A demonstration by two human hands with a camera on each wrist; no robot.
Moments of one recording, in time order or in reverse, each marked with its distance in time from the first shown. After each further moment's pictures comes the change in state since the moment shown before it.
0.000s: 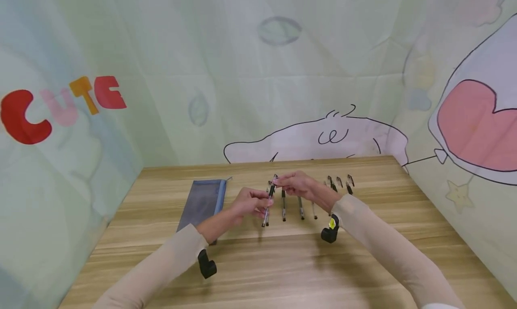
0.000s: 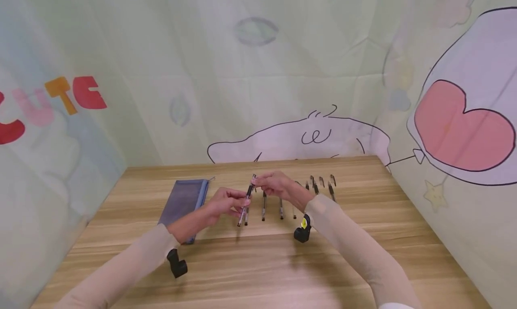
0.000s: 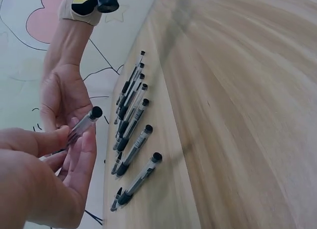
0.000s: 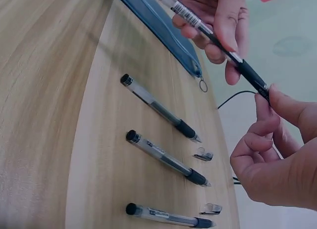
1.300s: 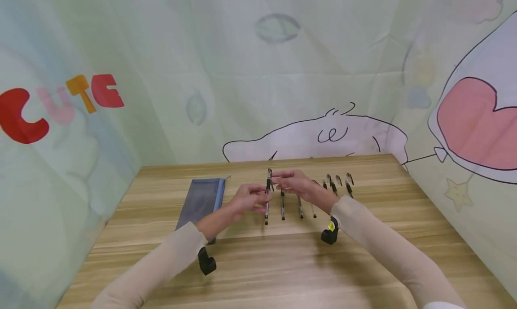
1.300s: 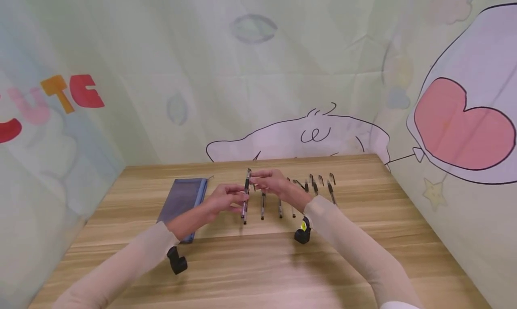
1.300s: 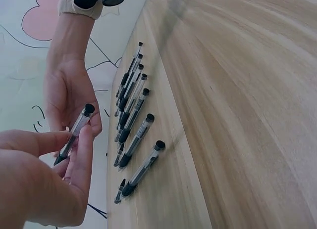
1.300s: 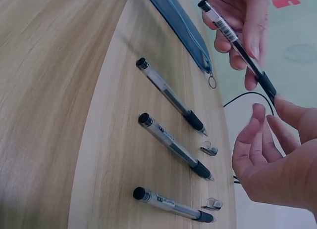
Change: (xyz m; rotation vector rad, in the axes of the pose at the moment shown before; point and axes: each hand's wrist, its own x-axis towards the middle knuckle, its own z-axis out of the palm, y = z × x) left_hand 0.007 0.003 -0.001 -0.002 -0.001 -0.008; right_hand 0.004 0.009 0.002 -0.065 0.024 -0.103
